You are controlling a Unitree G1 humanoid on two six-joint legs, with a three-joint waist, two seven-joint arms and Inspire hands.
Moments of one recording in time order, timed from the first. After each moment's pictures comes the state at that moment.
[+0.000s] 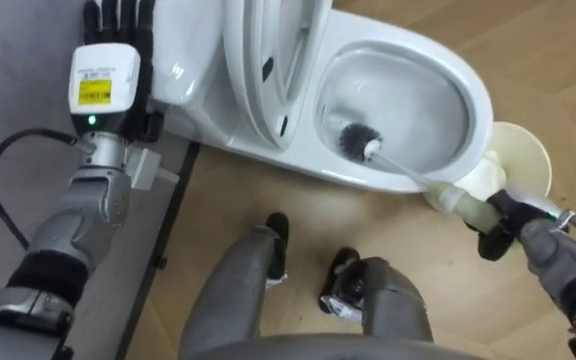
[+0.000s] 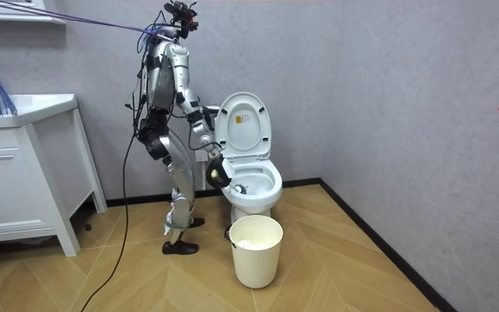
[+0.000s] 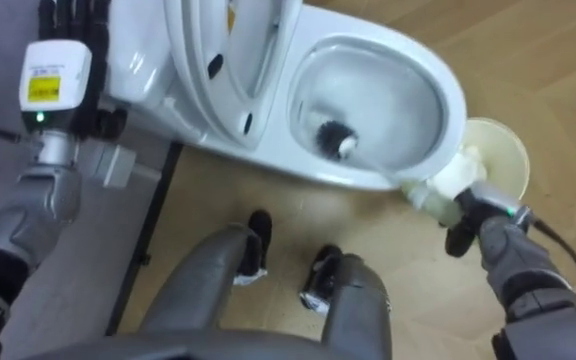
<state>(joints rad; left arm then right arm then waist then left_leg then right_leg) -0.23 0.47 -0.28 0.56 0.87 -0.14 0.68 -0.32 -0.57 0.36 1.15 -0.62 -0.01 -0.10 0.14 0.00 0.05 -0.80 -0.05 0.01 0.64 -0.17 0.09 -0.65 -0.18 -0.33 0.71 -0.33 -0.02</state>
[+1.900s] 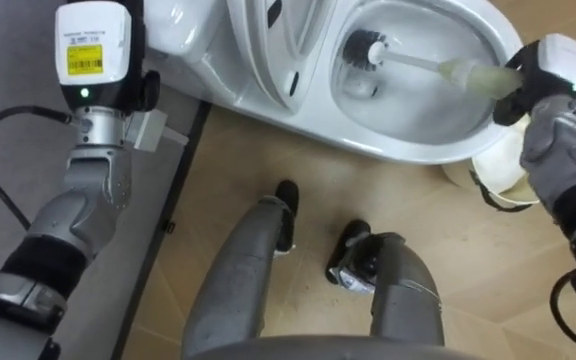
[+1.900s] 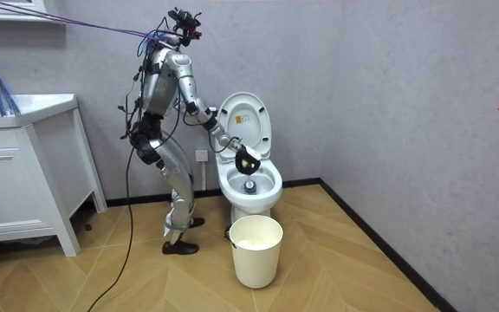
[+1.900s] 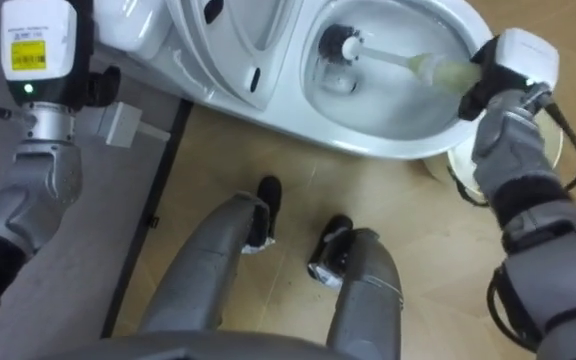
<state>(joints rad) -0.22 0.53 -0.37 0.48 0.78 0.04 0.72 -0.48 -0.57 0.49 0.87 -0.54 0.20 -0.29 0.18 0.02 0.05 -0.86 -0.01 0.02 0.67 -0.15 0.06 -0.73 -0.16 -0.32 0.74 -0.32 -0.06</state>
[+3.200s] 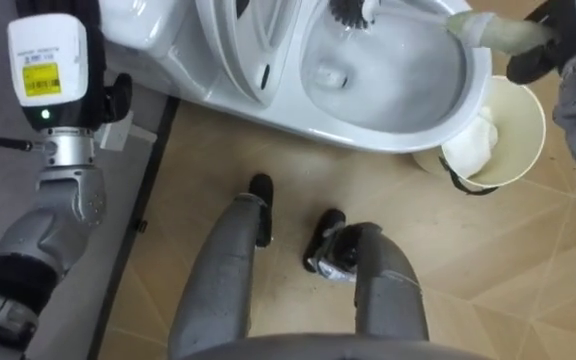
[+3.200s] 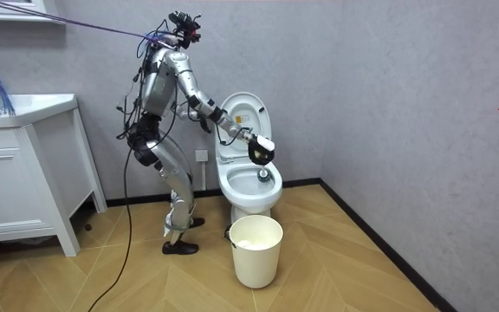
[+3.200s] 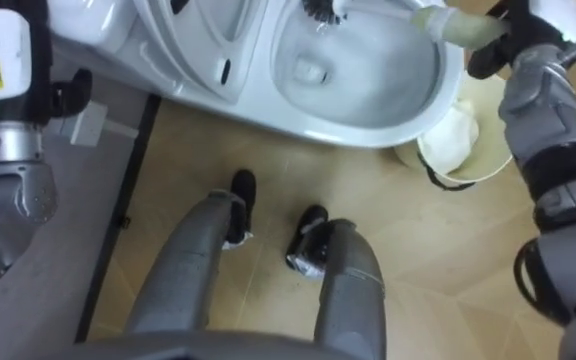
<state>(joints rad) -0.16 0.60 -0.31 0.46 0.75 -0.04 0.84 -0.60 -0.69 0.39 0.85 -0.33 0.12 -0.24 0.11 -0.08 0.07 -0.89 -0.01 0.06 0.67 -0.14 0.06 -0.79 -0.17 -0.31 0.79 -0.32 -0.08</state>
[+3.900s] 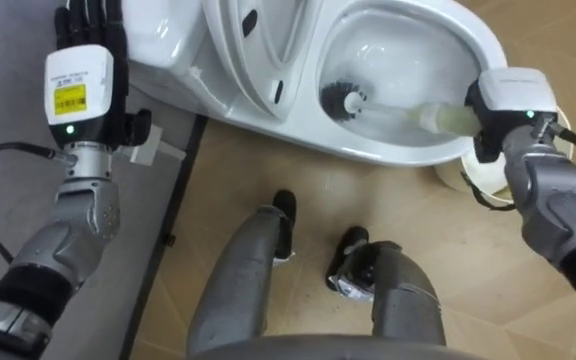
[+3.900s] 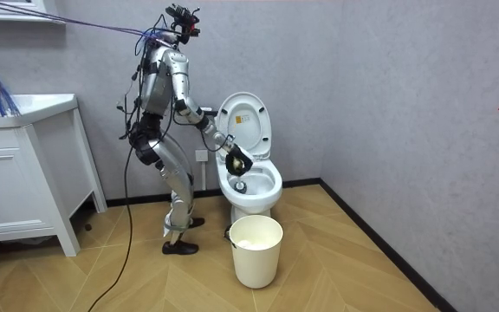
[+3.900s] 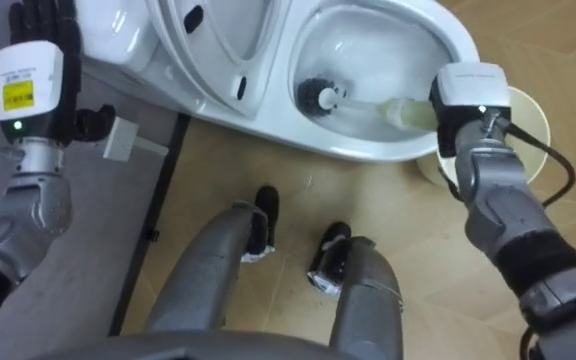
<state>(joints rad) -0.14 0.57 -0.38 0.50 0.66 -0.03 0.77 -0.33 -0.67 0.51 0.63 -0.65 0.23 -0.11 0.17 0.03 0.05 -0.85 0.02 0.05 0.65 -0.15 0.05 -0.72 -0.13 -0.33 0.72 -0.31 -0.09</state>
